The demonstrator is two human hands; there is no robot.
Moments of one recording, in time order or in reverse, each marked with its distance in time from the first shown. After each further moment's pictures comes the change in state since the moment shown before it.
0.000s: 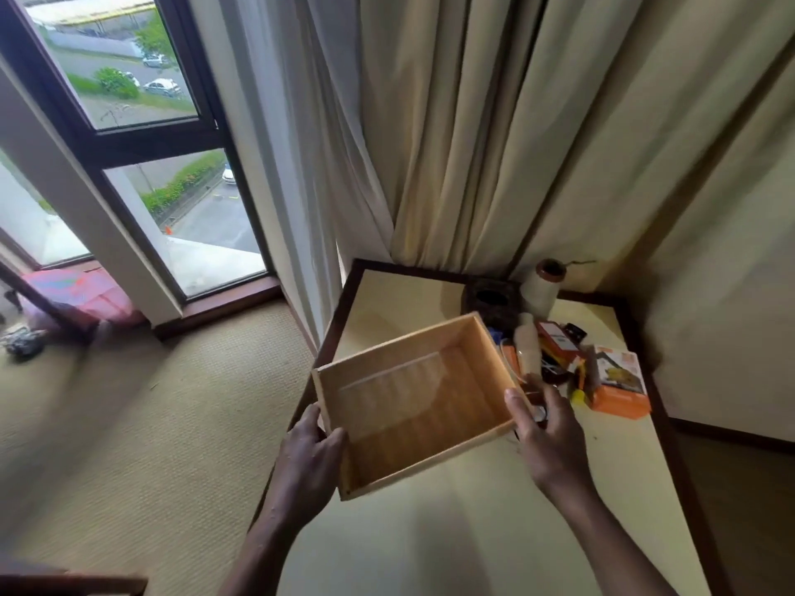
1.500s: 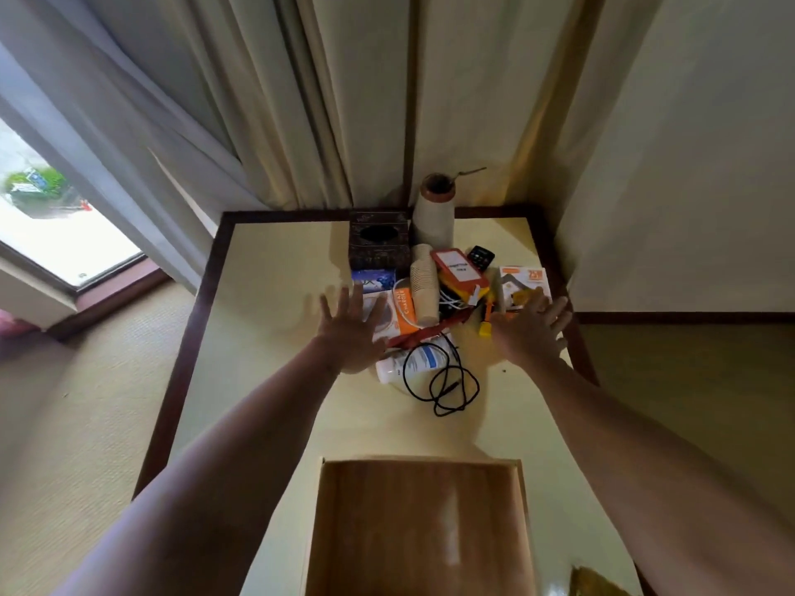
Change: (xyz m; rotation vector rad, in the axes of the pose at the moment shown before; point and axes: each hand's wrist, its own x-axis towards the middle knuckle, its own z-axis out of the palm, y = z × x) left_hand 0.194 0.025 0.269 1.349 -0.377 0.583; right_hand 0.211 0.185 -0.068 -0.505 0.102 0.373
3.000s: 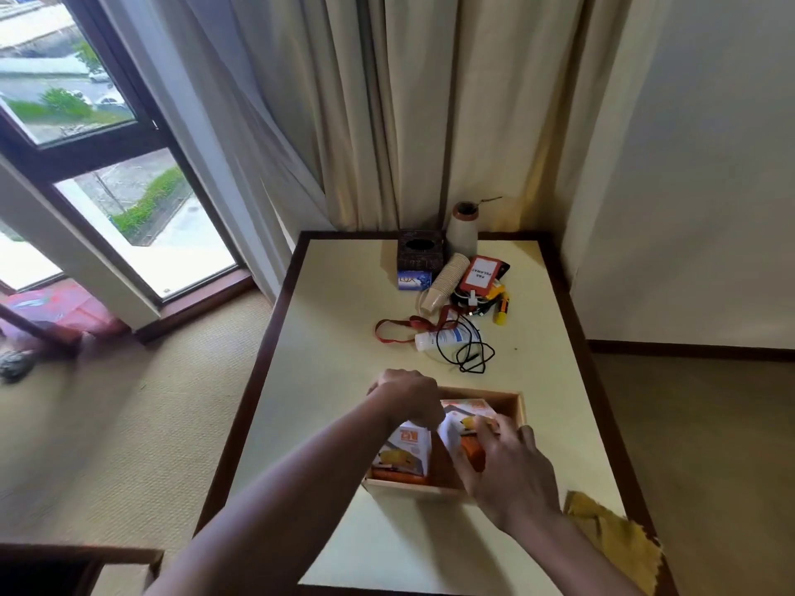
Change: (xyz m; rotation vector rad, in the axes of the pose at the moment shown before) left_hand -0.218 0.104 -0.080 -0.106 -0.354 -0.009; right_hand -0.331 0.076 -0.042 -0.355 -0.062 -0.553
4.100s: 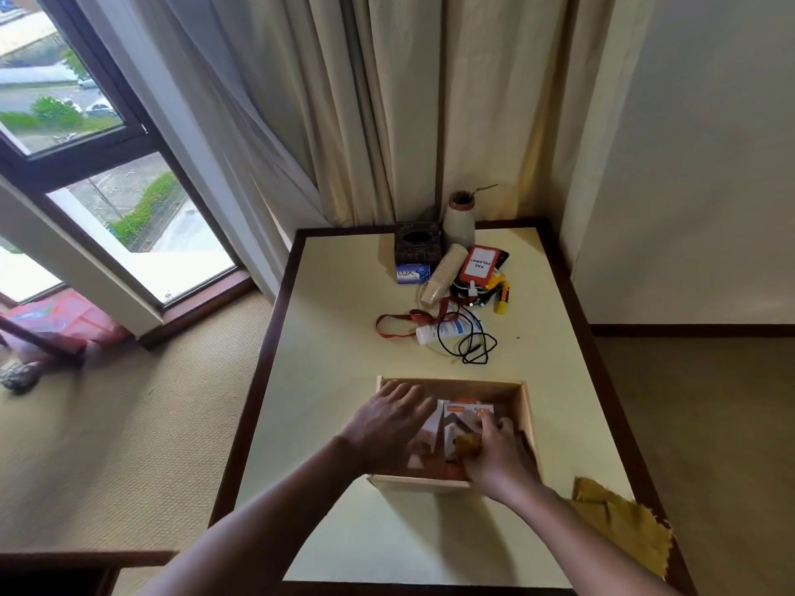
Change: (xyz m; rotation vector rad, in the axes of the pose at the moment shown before) left_hand -0.021 -0.047 0.084 0.072 0.573 0.514; right_hand 0.027 0.003 0.042 0.370 -0.265 0.198
